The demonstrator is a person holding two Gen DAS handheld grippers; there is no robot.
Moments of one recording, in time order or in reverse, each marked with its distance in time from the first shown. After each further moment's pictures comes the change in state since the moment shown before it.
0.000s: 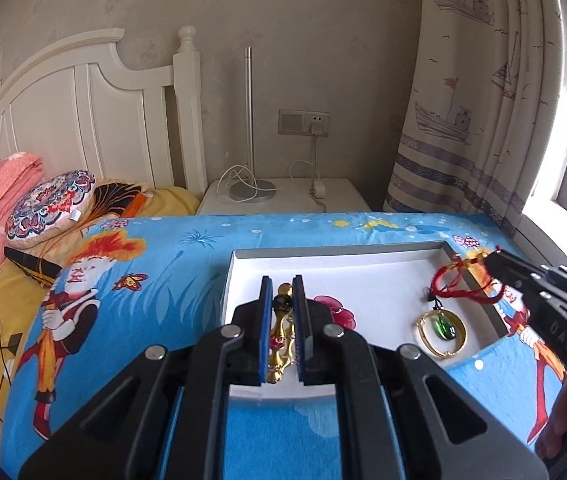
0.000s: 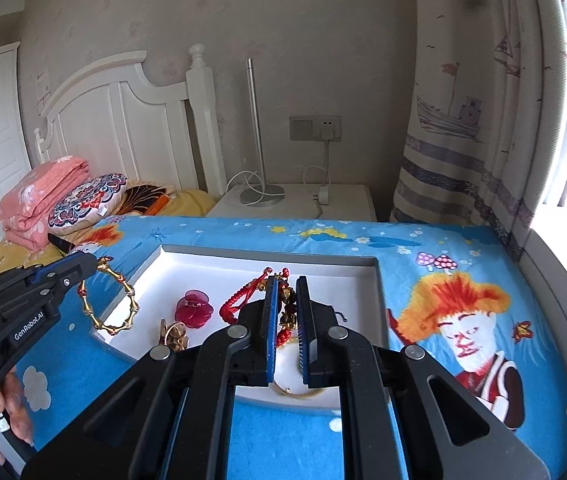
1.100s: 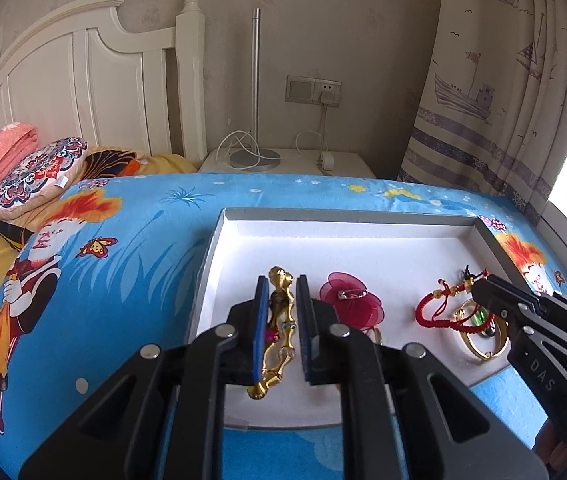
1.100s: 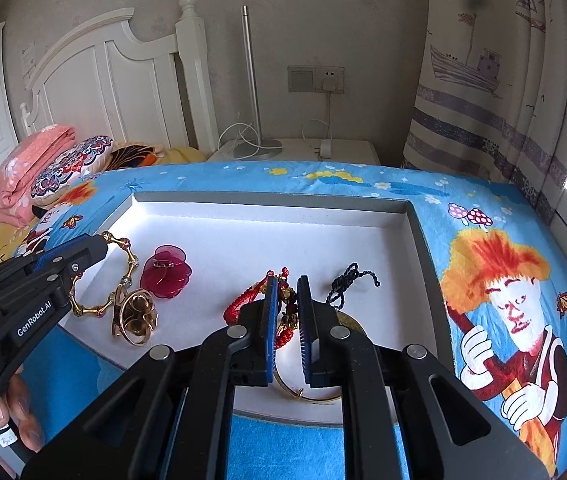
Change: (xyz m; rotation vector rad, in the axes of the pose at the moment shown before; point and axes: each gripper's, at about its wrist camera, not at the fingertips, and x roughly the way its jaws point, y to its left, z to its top) left arm 0.063 0.004 -0.025 -0.046 0.077 0.003; right arm 0.070 0.007 -0.032 0.001 0.133 -0.027
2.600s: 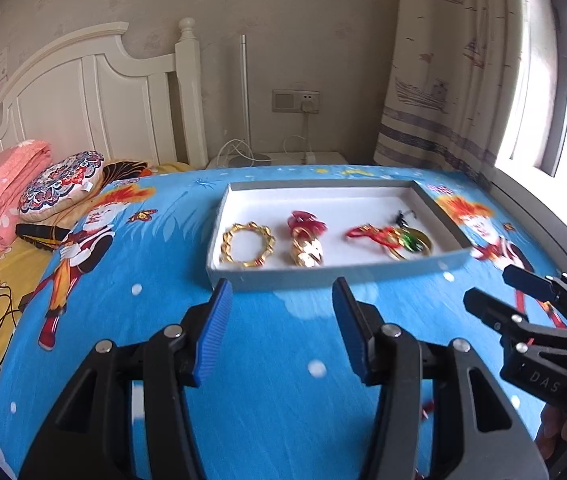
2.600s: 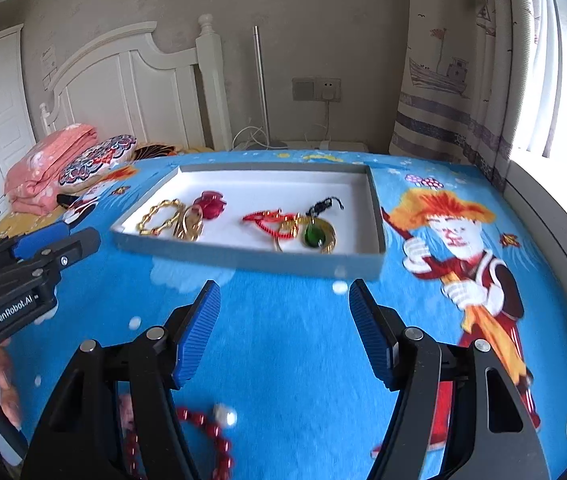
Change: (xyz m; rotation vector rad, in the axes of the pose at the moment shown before) left arm -0.137 -0.025 -0.067 0.074 -0.035 -0.005; right arm -0.122 -0.009 -0.078 -0.015 -0.037 0.030
